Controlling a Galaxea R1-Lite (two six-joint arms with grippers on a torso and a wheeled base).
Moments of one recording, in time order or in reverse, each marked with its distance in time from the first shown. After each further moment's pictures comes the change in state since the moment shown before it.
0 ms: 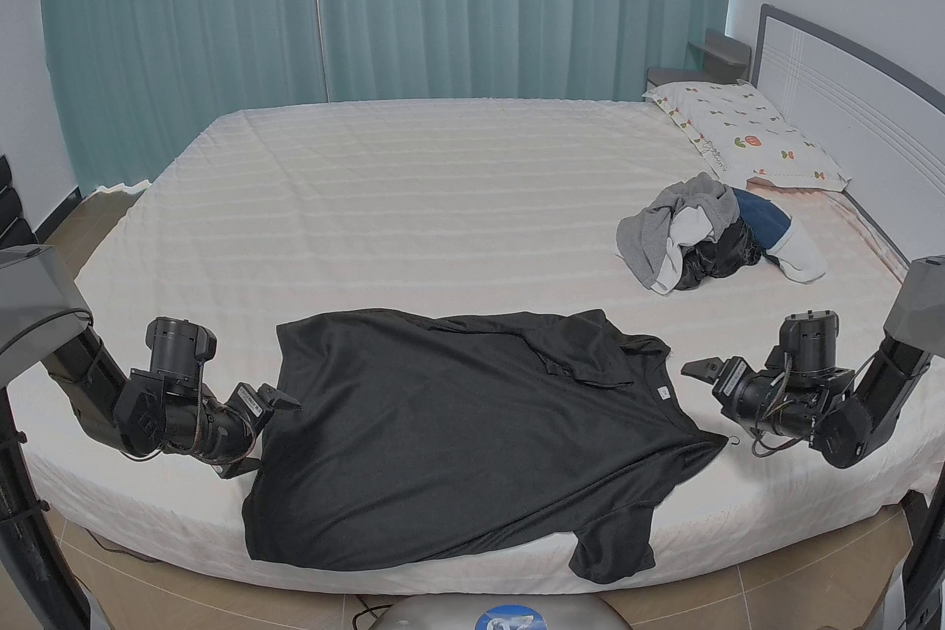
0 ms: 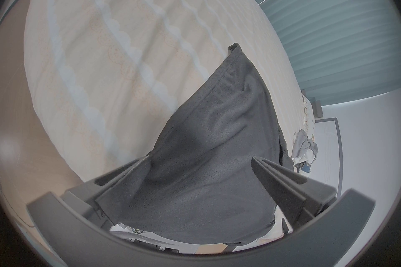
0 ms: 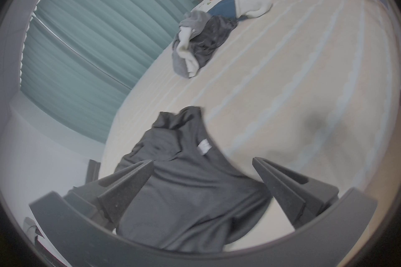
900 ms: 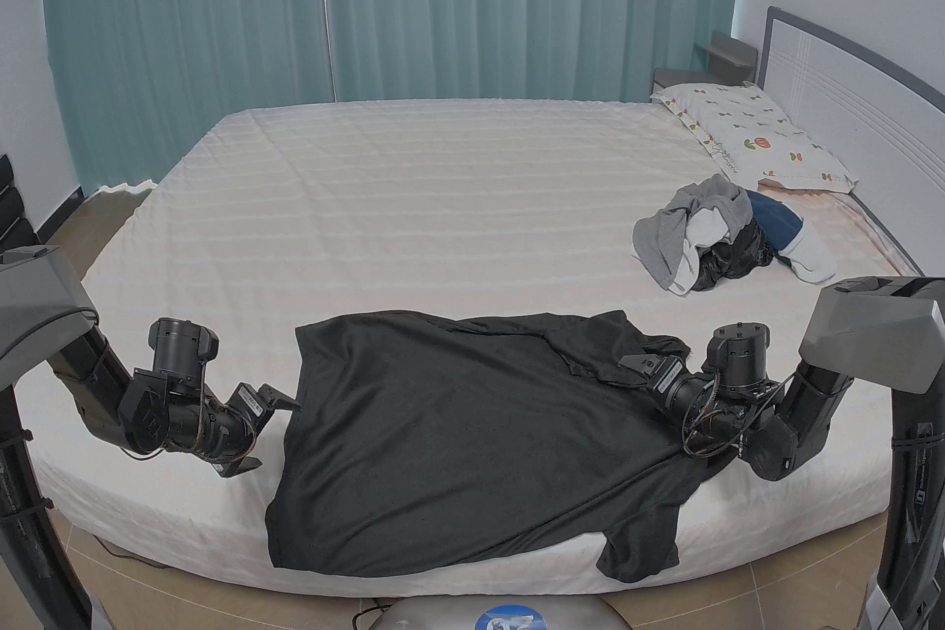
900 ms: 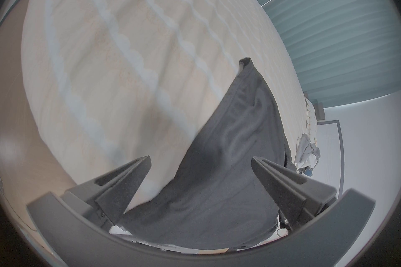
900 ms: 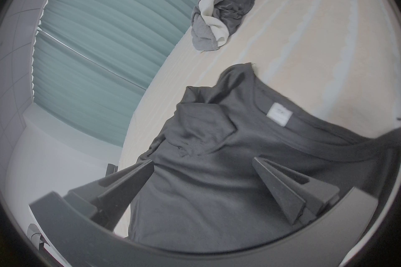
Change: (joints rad) left arm 0.008 0.028 -0.019 0.001 0.009 0.001; right arm 0.099 0.241 -0.190 -0.138 -0.042 0.124
